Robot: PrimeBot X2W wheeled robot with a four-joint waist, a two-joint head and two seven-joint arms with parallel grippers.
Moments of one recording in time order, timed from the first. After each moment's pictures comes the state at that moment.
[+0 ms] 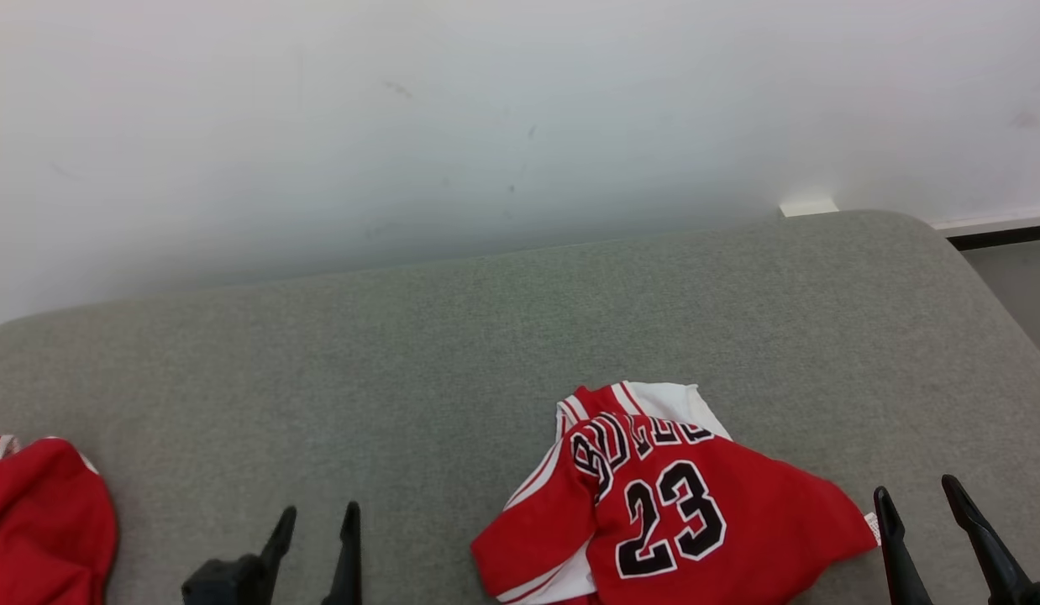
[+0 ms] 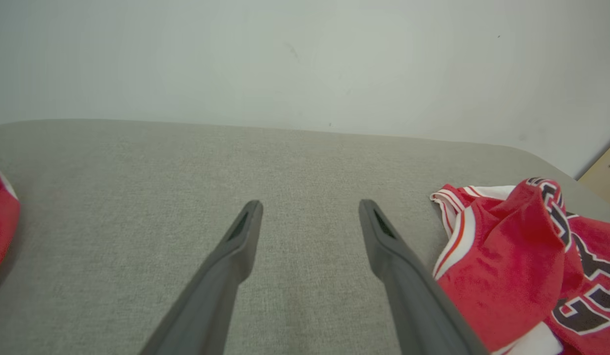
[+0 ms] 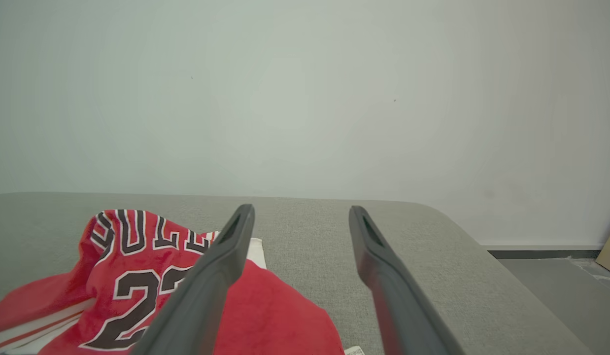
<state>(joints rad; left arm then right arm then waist) -0.07 0.34 -0.47 0.15 -0.58 0.28 -0.26 0.11 -0.19 0.07 0.02 0.28 0.13 -0.26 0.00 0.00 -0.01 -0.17</state>
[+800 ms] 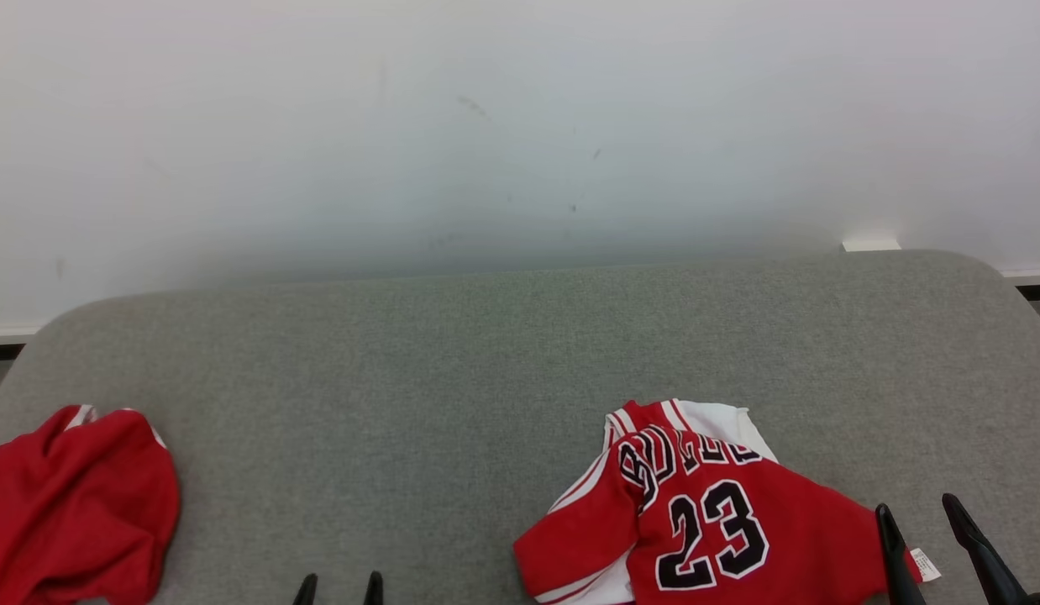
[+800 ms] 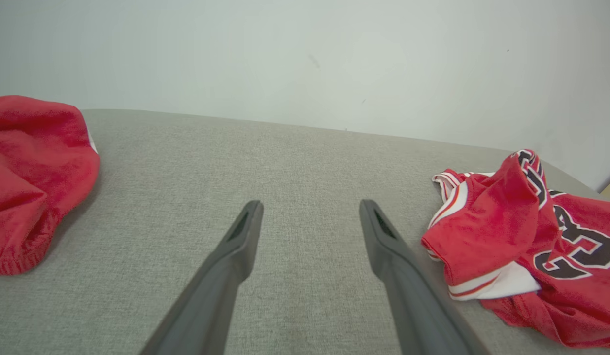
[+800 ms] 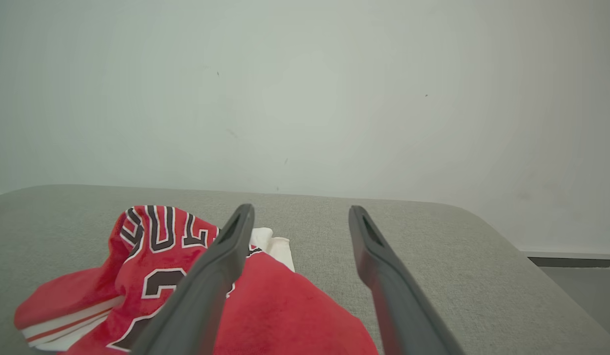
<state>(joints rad) 0.18 0.09 -0.21 0.08 -0.22 0.10 -0.26 0.12 -0.19 0.06 0.06 0.28 0.13 -0.26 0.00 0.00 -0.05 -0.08</state>
